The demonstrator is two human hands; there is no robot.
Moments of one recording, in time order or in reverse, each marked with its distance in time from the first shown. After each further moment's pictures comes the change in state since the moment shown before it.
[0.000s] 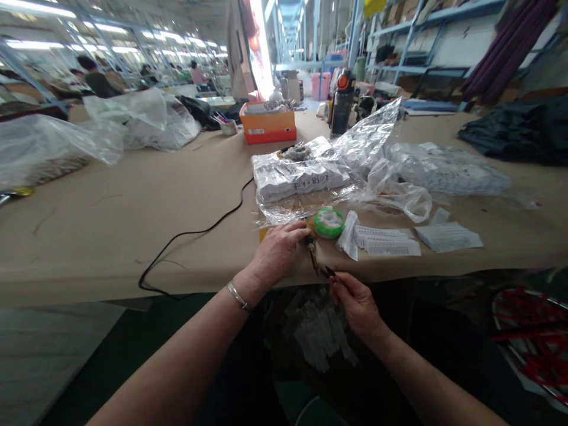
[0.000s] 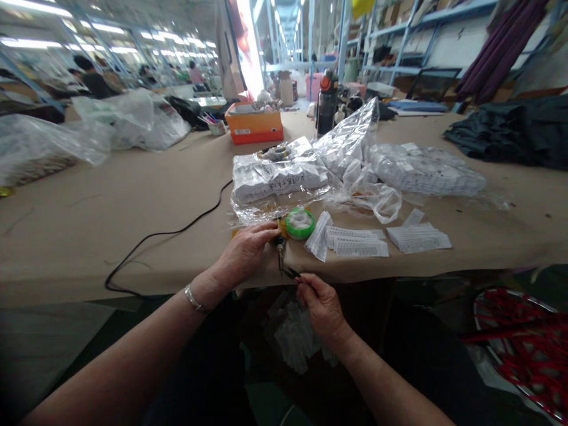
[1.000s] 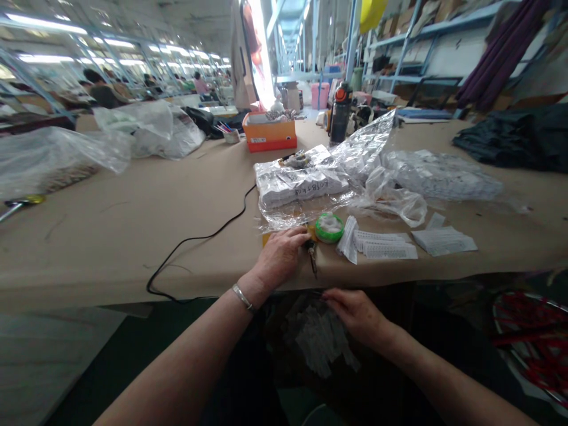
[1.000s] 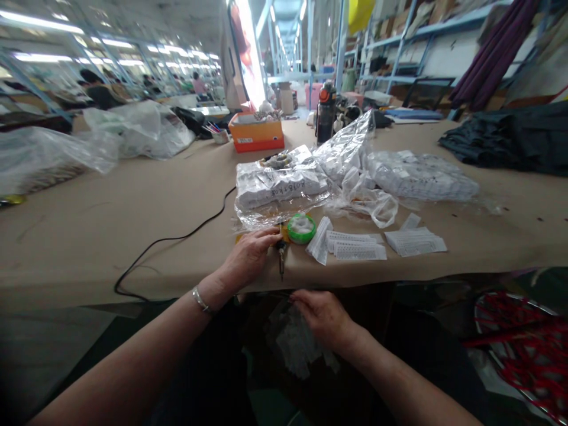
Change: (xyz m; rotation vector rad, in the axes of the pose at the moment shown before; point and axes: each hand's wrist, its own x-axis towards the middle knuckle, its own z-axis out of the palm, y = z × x) left_hand -0.001 0.001 -0.002 0.014 -0.019 -0.016; right_hand 0.001 -0.029 -0.014 -0.611 -0.357 -0.110
